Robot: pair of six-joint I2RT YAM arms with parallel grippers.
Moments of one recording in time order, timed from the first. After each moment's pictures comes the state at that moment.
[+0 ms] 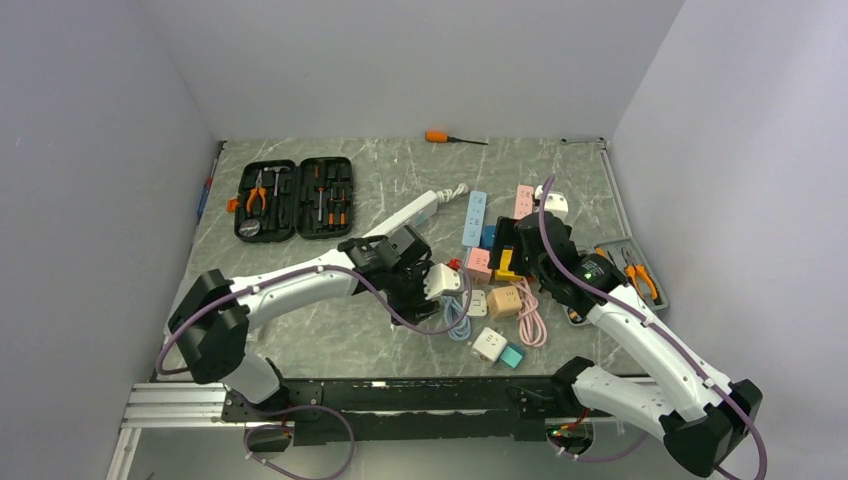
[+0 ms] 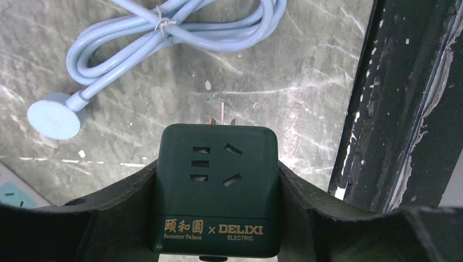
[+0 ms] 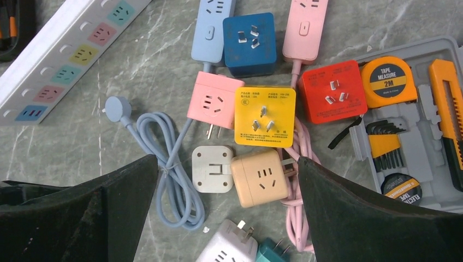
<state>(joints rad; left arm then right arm) -0.92 1.52 1.12 -0.67 0.31 0.47 0.60 0.95 0.94 -0.71 0.38 0.57</state>
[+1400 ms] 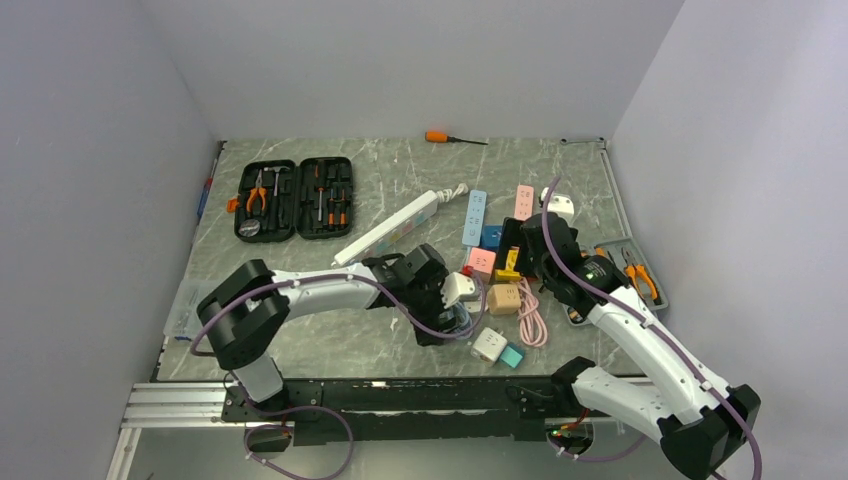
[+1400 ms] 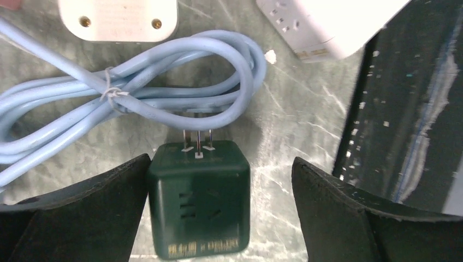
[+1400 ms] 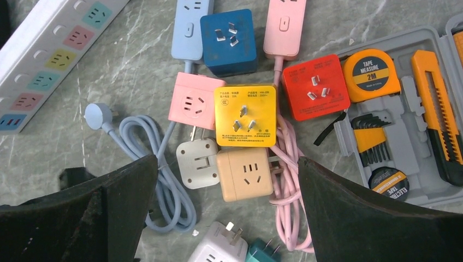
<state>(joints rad) -1.00 1.69 0.99 -0.26 0.35 0.23 0.55 0.94 0.91 -0.72 0.38 0.56</state>
